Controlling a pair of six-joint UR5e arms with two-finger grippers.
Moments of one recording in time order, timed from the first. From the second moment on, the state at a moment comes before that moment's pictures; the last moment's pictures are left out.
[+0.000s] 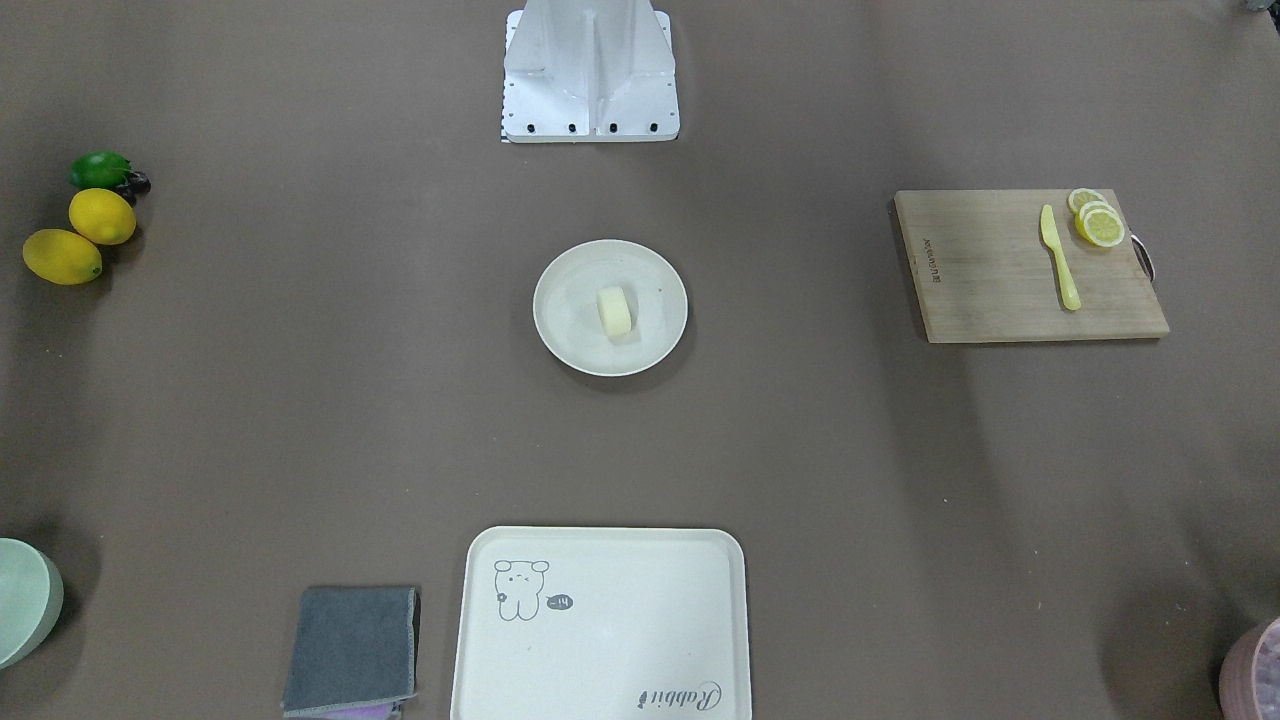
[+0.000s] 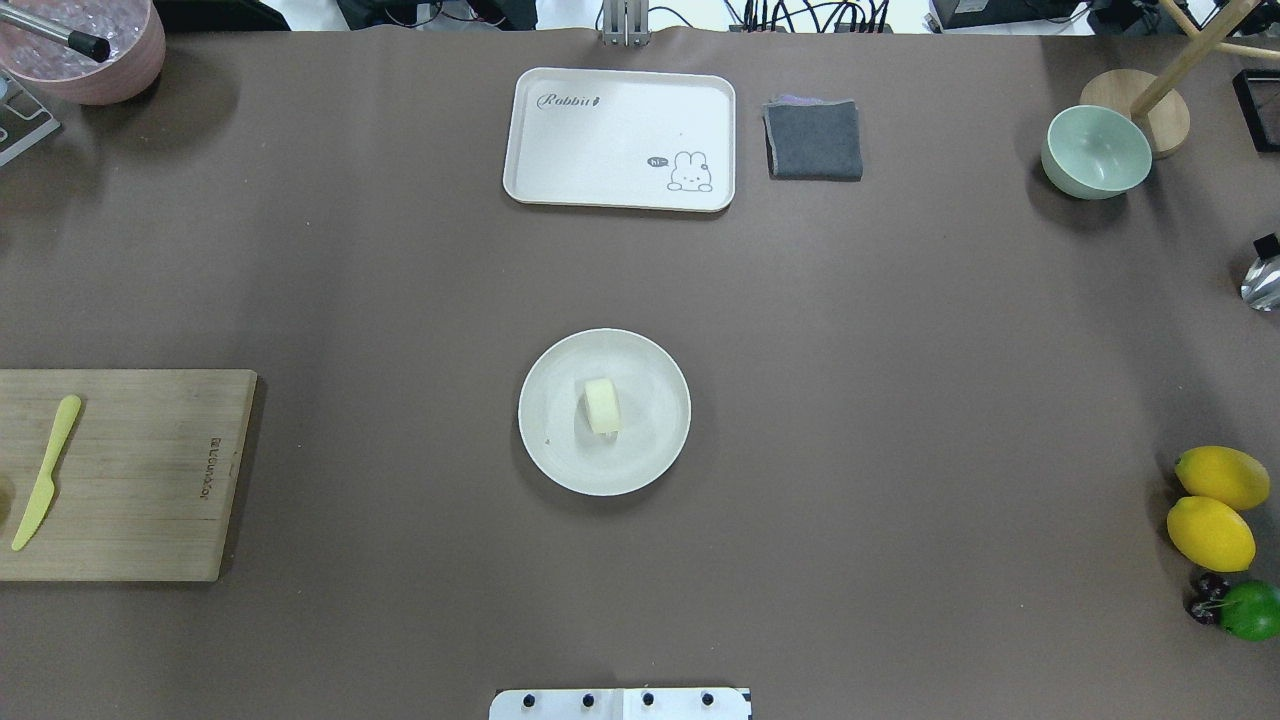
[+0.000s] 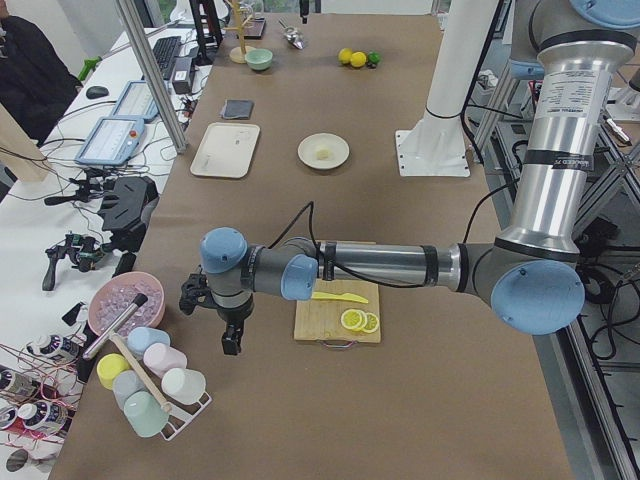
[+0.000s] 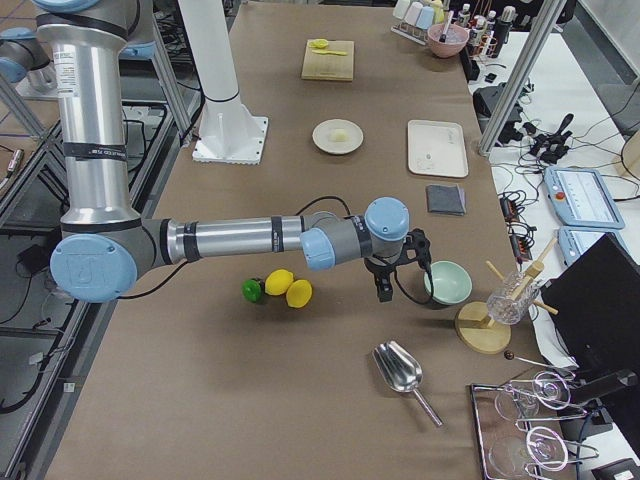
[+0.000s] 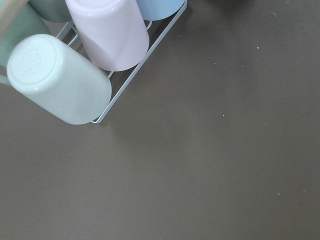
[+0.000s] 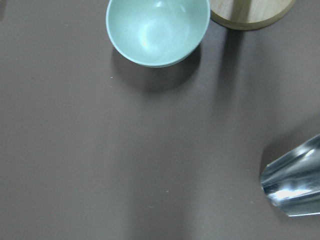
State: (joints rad) left arm -1.52 -1.70 -1.44 -1.73 -2.29 -0.09; right arm 1.44 -1.54 1.63 -1.36 2.42 0.11
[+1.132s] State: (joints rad) left arm -1.52 -1.66 -1.47 -1.74 -2.46 -0.09; right arm 1.47 -1.55 1.58 -1.40 2.34 0.02
